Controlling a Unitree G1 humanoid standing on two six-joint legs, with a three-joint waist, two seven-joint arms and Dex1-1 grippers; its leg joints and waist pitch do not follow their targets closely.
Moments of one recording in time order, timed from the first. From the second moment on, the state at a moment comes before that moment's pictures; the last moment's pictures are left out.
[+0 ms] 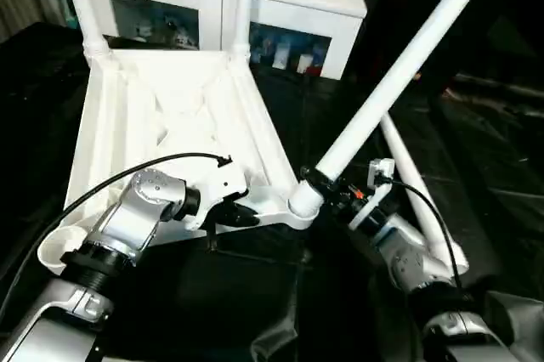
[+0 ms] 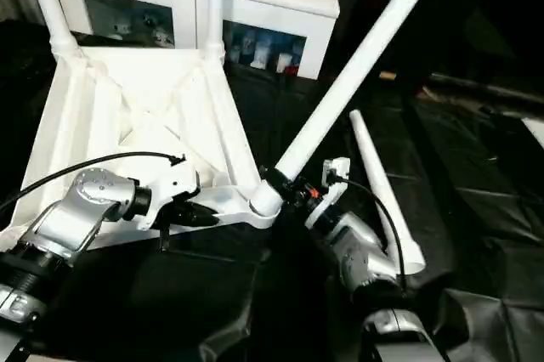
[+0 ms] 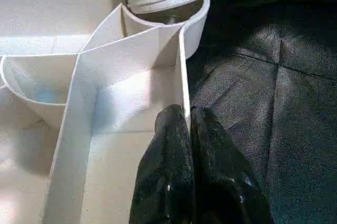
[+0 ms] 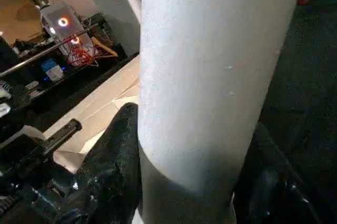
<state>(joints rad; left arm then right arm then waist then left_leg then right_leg) -0.55 0.46 -0.33 0.39 0.02 0.26 -1.19 -0.46 -0.11 -0.06 0.78 0.57 0.00 0.92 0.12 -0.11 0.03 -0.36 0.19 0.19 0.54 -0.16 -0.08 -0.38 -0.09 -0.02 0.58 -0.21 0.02</state>
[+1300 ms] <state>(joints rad) -0.56 0.49 -0.33 0.39 0.01 0.25 -1.24 -0.39 -0.20 0.13 0.53 0.26 -0.18 0.93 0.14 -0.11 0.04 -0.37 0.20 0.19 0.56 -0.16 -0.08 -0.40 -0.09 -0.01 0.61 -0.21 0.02</state>
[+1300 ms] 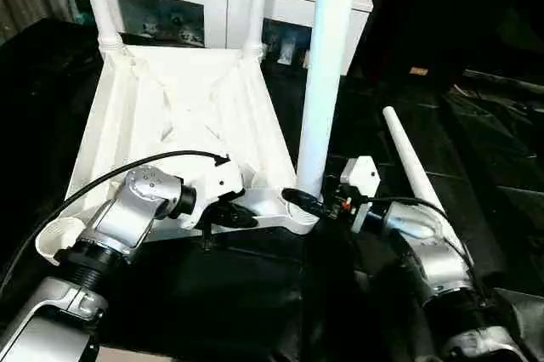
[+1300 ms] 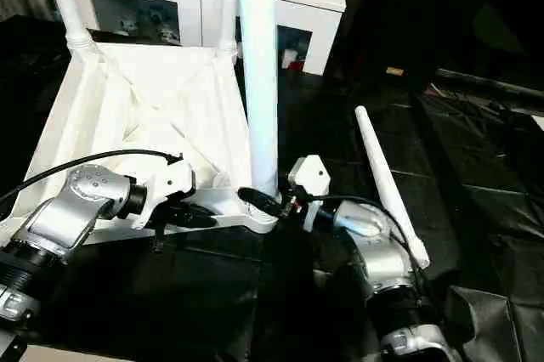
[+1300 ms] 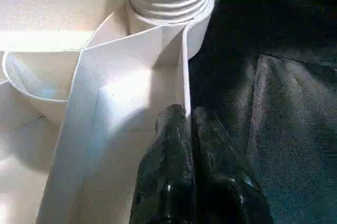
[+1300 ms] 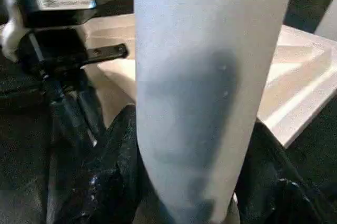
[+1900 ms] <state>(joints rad) -0.57 0.47 -0.33 0.42 0.02 0.25 -1.23 -0.41 -0.16 0.03 0.63 0.38 -0.12 0.95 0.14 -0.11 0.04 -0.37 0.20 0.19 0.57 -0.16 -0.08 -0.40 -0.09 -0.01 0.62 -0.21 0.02</state>
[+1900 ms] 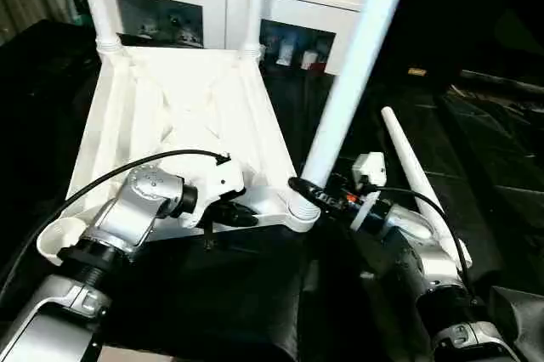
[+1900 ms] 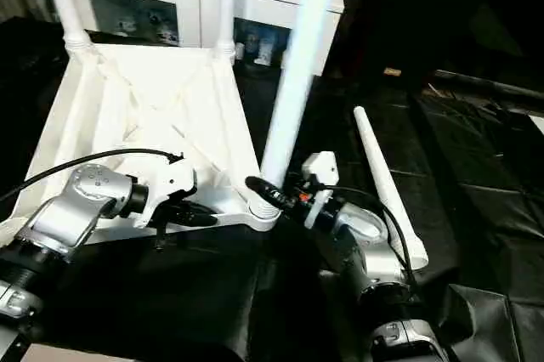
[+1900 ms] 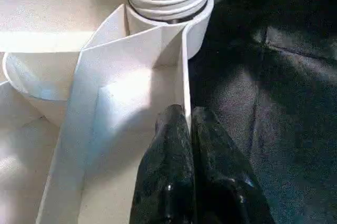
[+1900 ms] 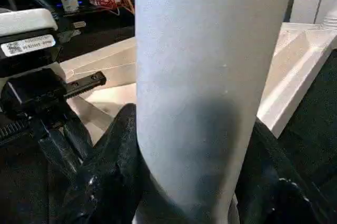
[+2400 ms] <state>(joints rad) -0.59 0.45 -0.34 0.45 0.03 0.24 -1.22 -0.37 -0.12 -0.03 0.67 0.44 -0.13 0.94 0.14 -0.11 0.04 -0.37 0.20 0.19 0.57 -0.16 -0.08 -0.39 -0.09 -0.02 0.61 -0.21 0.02</state>
